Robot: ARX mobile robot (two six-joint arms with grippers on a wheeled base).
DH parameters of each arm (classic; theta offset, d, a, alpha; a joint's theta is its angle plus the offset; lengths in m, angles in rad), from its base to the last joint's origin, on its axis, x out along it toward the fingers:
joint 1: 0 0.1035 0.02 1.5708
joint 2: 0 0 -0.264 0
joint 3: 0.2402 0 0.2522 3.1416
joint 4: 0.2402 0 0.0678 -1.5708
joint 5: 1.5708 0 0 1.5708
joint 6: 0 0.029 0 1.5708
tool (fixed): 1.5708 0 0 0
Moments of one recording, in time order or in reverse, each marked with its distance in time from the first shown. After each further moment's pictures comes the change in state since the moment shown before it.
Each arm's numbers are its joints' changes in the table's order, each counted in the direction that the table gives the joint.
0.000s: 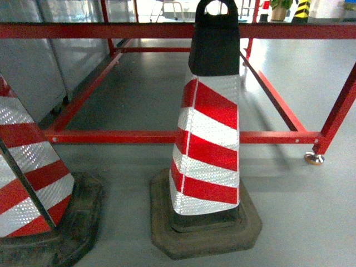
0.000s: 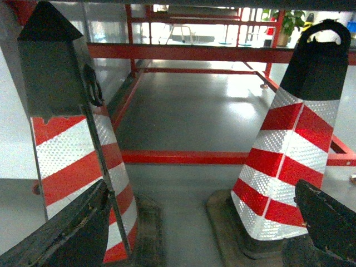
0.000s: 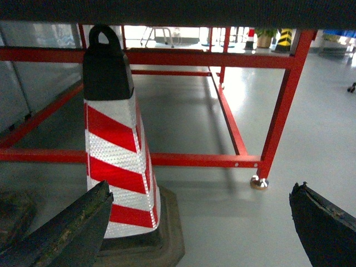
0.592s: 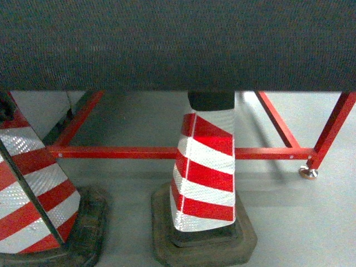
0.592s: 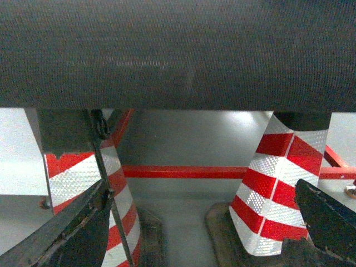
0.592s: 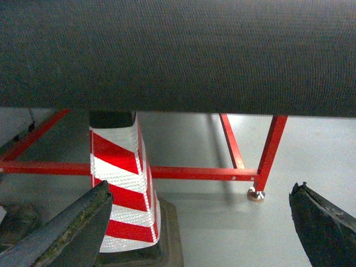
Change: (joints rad) left arm 0.000 0.000 0.000 -0.002 -0.002 0.008; right arm 0.000 0.000 0.000 -0.002 -0.002 -0.004
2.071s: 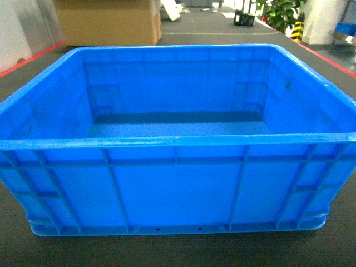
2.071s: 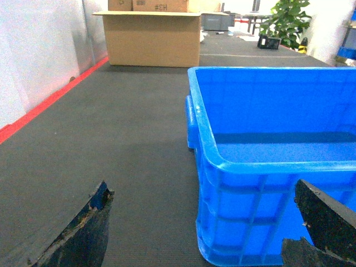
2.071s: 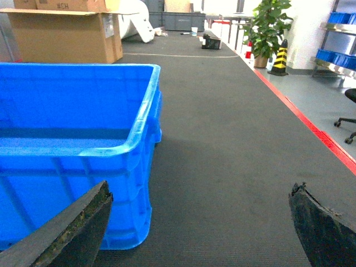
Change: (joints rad) left arm 0.000 0.000 0.000 0.000 0.001 0.002; right arm 0.000 0.000 0.000 0.000 0.000 0.000
